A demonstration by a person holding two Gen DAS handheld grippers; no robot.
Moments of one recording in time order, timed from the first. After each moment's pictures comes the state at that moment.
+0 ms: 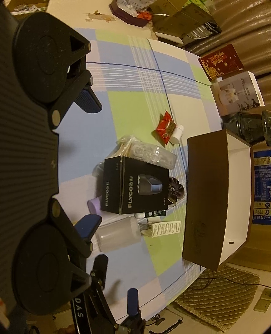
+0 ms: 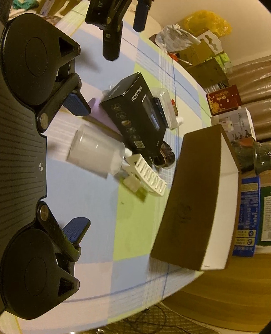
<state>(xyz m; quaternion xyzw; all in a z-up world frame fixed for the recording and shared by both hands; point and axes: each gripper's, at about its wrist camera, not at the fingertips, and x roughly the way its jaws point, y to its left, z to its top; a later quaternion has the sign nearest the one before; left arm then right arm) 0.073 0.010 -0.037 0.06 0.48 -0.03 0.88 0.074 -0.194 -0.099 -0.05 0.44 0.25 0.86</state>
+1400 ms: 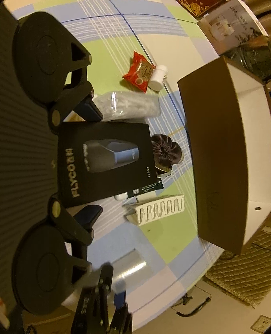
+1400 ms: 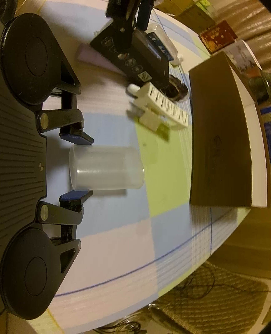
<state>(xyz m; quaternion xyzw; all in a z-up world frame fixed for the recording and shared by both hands) 0.176 -0.020 -0.086 0.10 0.53 -0.16 0.83 0.101 -0.239 -0.129 0.02 0.51 0.11 0.85</state>
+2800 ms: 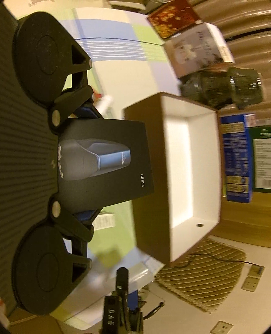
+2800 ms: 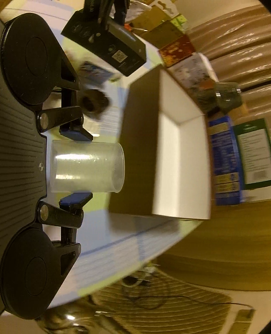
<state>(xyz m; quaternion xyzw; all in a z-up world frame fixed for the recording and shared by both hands) 0.213 0.003 -0.014 0.07 0.43 -0.14 0.89 0.183 -0.236 -0.041 0.02 0.40 0.16 0.90</state>
